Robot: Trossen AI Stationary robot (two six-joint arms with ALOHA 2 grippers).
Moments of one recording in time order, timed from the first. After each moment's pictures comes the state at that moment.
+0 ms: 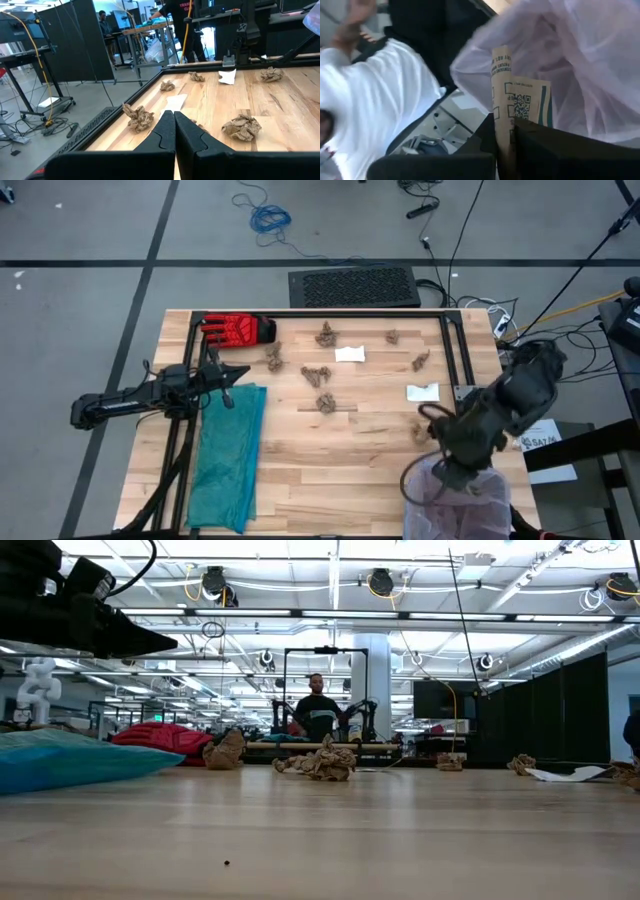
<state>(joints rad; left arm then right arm) 0.19 0.04 0.03 -0.02 -0.16 0.19 0.70 1.53 2.02 -1.54 -0.39 1.71</state>
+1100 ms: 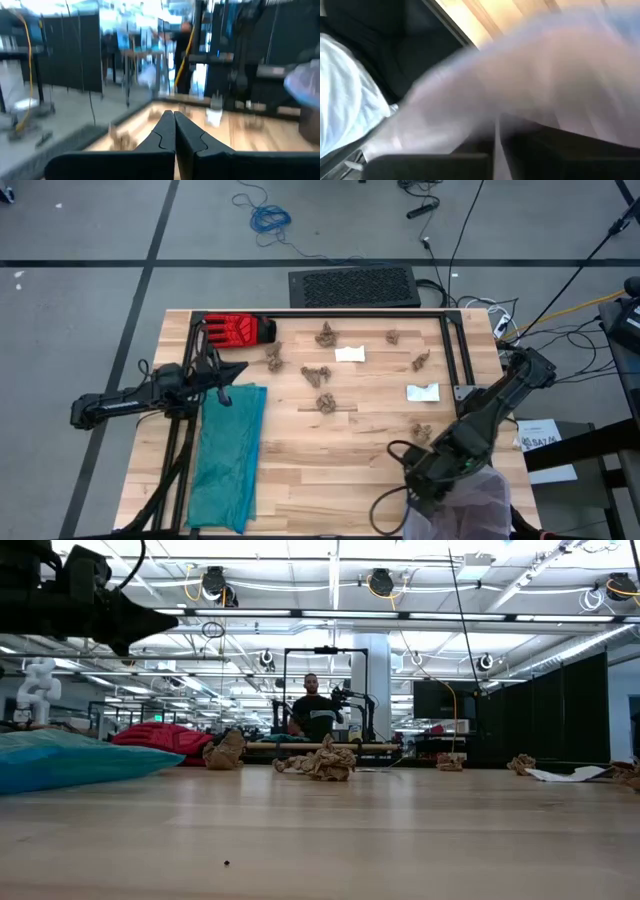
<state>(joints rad) 0.19 0.04 0.02 0.16 -0.14 0.01 0.70 1.53 1.46 -1.13 -0.35 1.50</state>
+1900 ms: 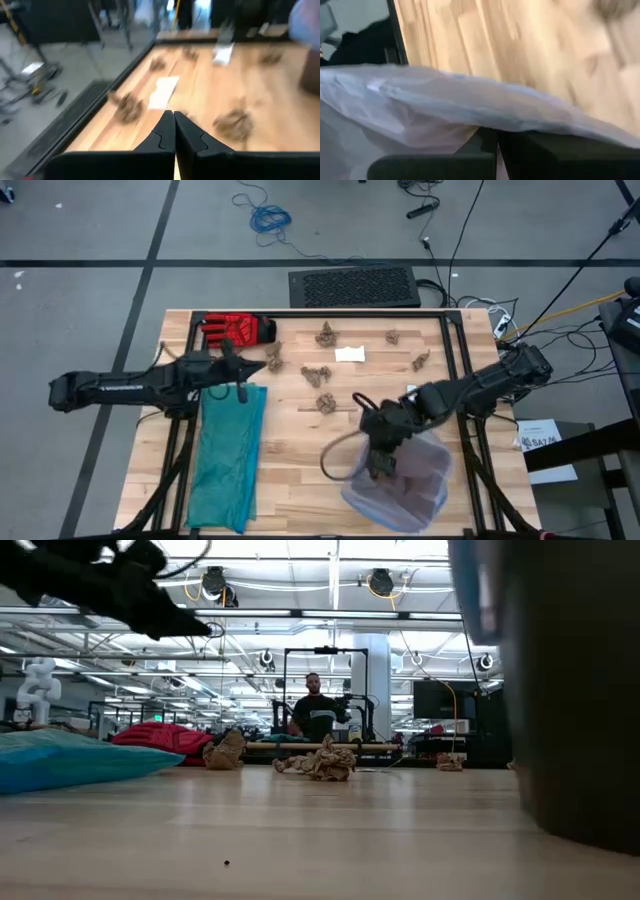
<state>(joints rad) 0.19 0.66 0.35 0.03 -0.16 0.14 0.36 1.53 1.41 -0.94 -0.07 0.71</state>
